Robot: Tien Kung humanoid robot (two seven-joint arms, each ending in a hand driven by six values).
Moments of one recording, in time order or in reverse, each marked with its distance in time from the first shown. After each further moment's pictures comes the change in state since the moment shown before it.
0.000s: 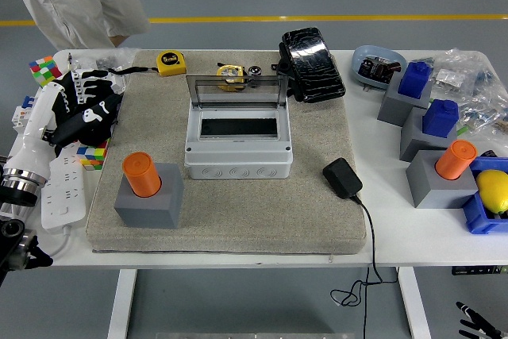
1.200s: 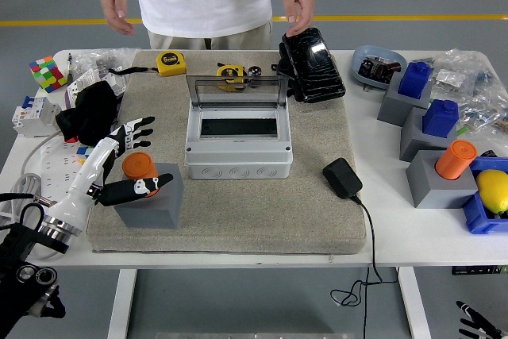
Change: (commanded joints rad) left arm 0.022 0.012 0.218 0.056 0.077 0.026 -0.132; right arm -0.001 -0.001 -0.001 0.000 -0.001 0.004 0.000
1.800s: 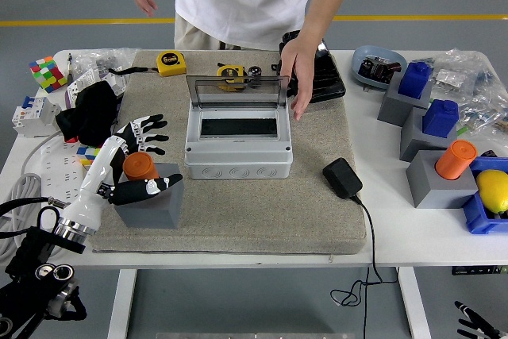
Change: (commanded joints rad) left arm -0.054 -0.042 0.088 0.072 -0.158 0.027 -0.120; right arm 0.002 0.004 -0.016 0.000 0.013 0.000 0.003
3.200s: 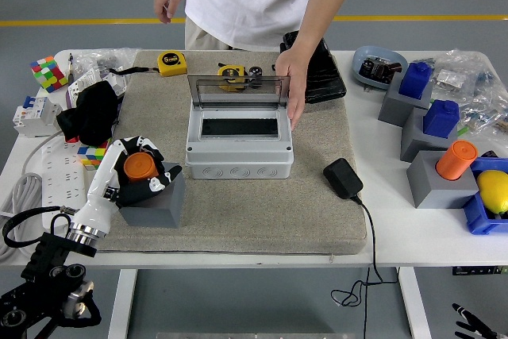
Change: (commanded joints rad) left arm -0.041 -0.031 0.087 0.092 -0.165 0.002 -0.038; right arm -0.006 0.007 -0.009 0.000 0.007 -0.001 0.001
